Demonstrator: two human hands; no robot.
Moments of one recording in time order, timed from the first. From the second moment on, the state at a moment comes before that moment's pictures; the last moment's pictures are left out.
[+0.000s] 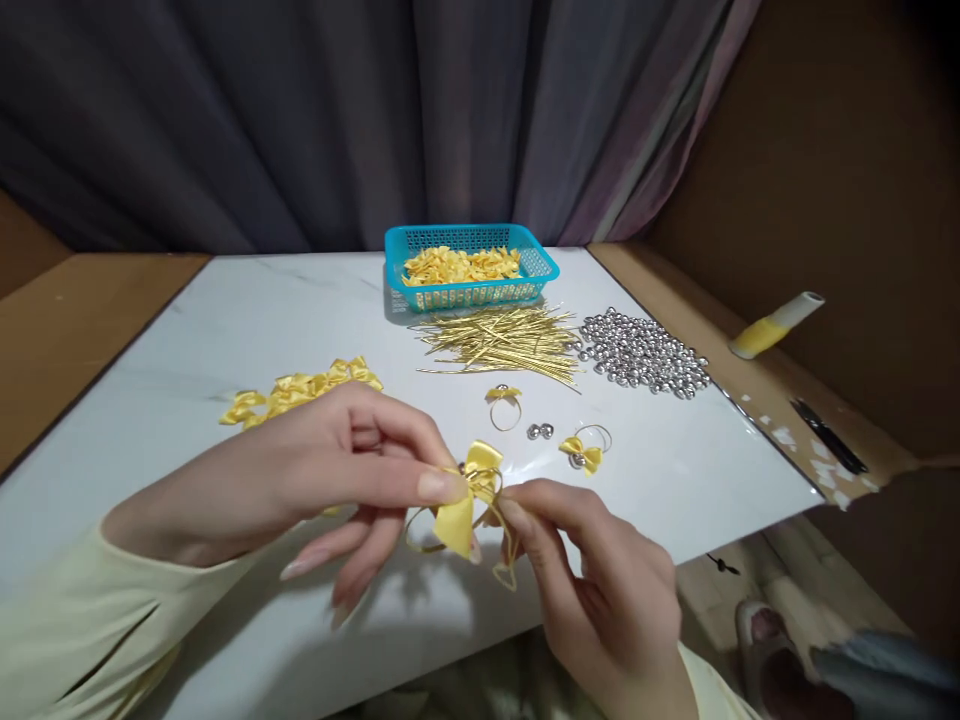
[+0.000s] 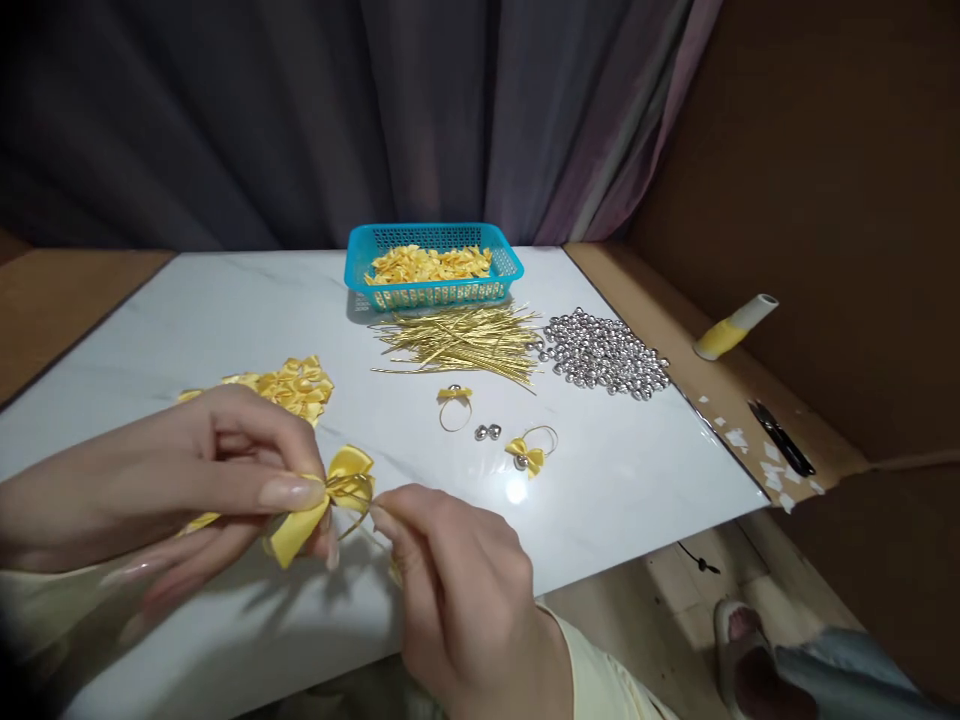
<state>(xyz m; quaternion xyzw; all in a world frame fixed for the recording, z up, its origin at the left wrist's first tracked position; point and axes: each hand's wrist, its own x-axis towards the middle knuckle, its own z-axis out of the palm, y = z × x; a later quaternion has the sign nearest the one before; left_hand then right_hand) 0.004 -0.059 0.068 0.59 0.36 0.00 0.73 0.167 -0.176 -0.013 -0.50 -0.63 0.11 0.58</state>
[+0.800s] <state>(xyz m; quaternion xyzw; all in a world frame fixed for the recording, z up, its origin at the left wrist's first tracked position) 0.026 -0.043 0.034 0.70 0.42 0.00 0.58 0.226 -0.151 -0.047 -0.61 -0.63 0.16 0.45</state>
